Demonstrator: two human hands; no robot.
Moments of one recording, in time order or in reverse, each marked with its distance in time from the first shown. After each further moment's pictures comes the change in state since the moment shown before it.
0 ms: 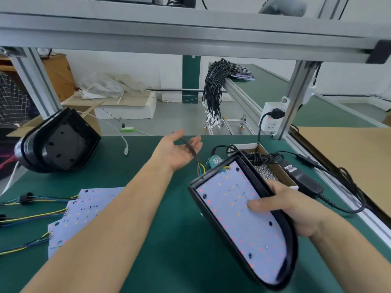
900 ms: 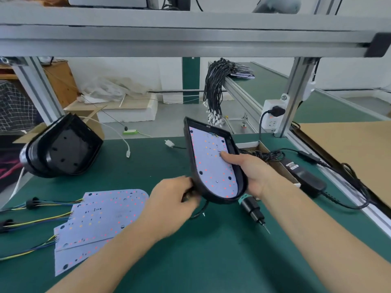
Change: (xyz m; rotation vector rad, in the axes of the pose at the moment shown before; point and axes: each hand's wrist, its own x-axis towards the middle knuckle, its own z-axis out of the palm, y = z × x) left_hand -0.095 -0.053 -0.052 1.732 -0.126 0.803; right_hand 0.084 -0.019 0.018 0.269 0.360 0.033
